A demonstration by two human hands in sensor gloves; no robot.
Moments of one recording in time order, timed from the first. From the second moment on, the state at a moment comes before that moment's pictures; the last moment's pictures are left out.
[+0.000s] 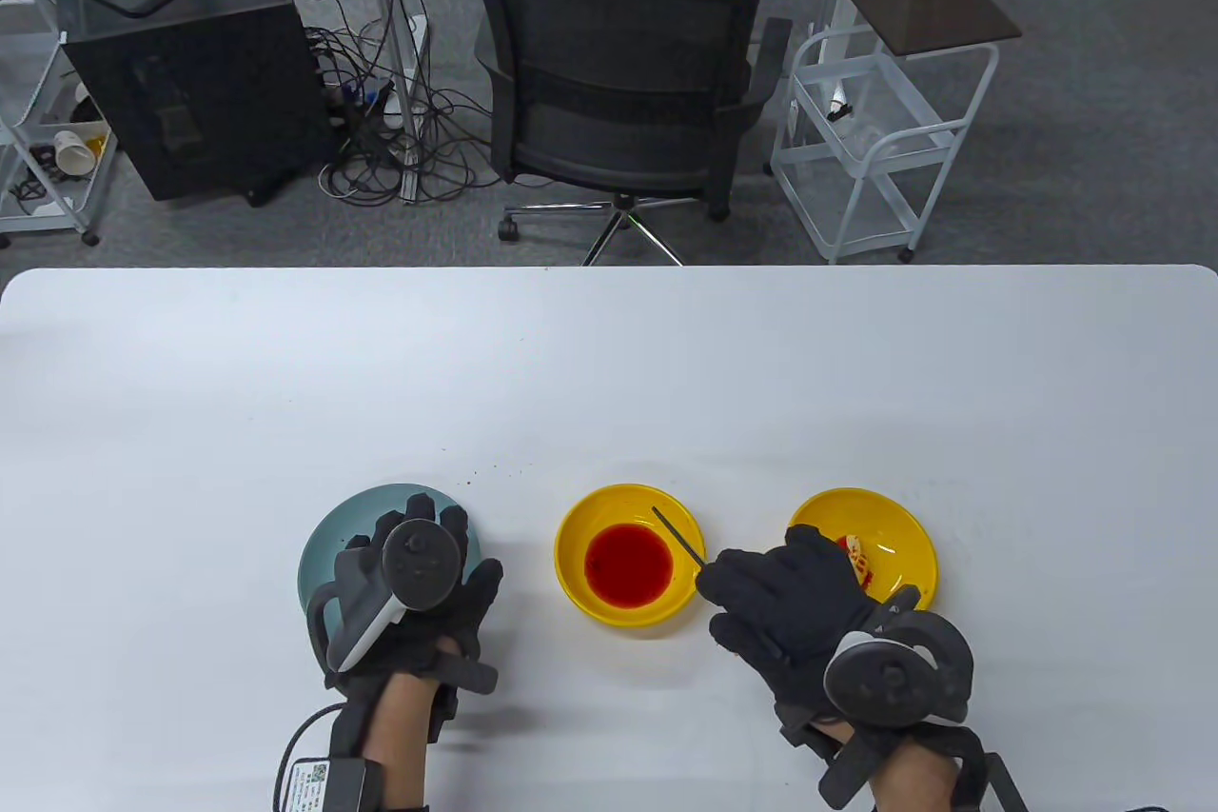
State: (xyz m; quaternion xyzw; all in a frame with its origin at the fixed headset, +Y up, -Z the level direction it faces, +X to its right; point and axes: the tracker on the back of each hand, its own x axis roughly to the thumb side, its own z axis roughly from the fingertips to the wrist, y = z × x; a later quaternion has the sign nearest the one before) left_hand -0.207 -0.718 -0.281 -0.05 0.02 0.17 0.98; right_hand 0.149 -0.651 -0.225 0.33 -0.19 0.88 0.27
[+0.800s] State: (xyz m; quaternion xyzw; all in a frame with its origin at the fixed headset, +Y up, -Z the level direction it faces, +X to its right) left_hand -0.207 -0.718 -0.281 -0.06 0.02 0.17 0.98; right_hand 0.123 -0.690 -0.243 0.31 -0.08 0.92 0.23
